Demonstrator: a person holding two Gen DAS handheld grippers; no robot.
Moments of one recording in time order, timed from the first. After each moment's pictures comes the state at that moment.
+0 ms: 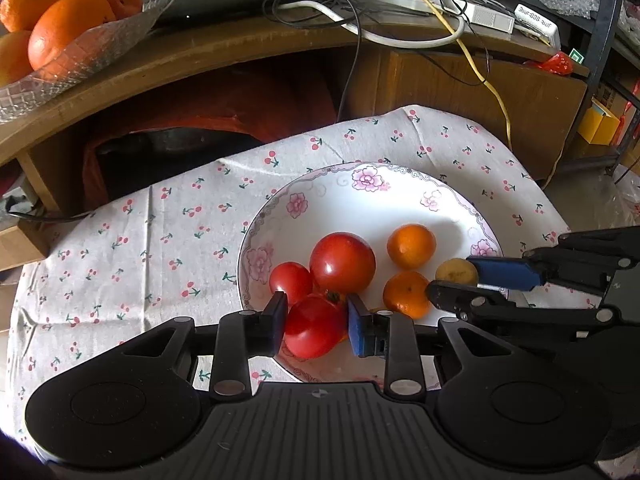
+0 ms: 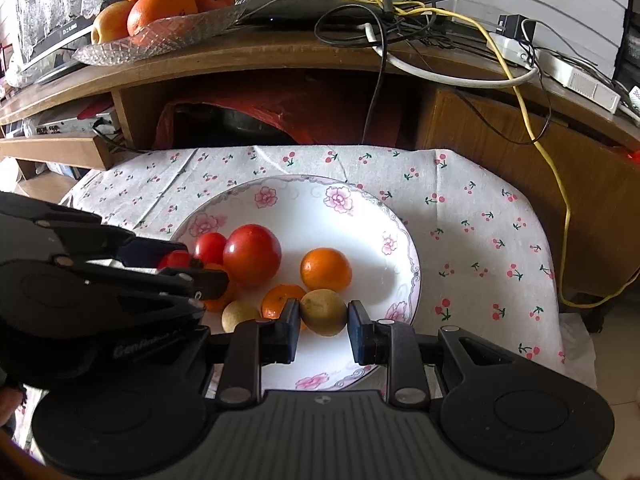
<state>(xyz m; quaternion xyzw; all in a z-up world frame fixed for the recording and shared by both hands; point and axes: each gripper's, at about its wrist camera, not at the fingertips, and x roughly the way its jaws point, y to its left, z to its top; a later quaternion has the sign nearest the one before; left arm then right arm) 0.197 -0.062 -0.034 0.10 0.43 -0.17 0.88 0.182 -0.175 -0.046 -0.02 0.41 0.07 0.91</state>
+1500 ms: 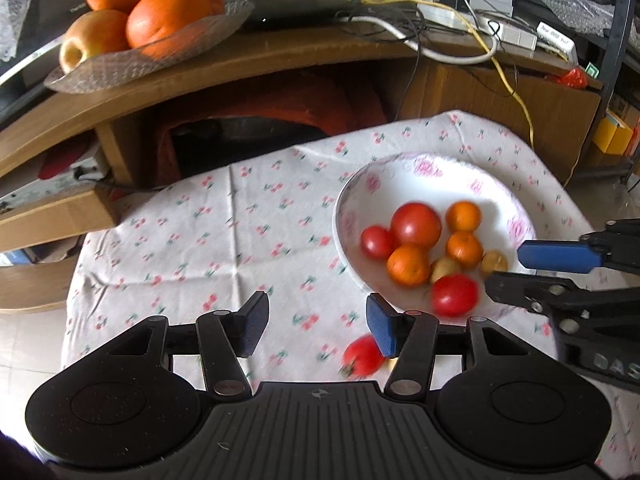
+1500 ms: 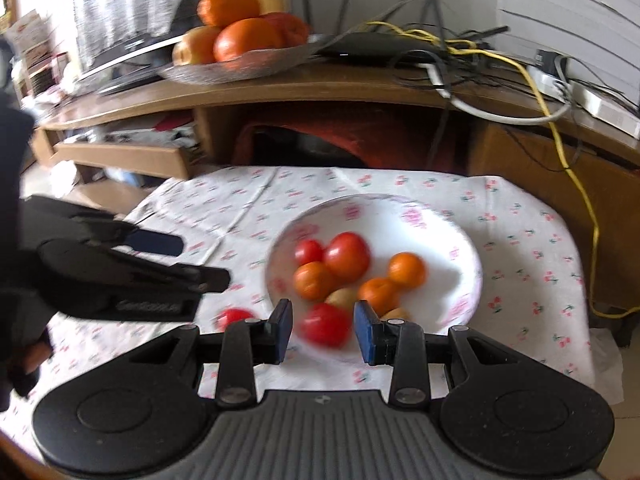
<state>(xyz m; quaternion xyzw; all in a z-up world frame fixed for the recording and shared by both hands) 0.160 0.008 -0.018 0.09 0.42 -0.14 0.89 0.125 -0.141 -0.015 -0.02 0.37 0.15 0.92</state>
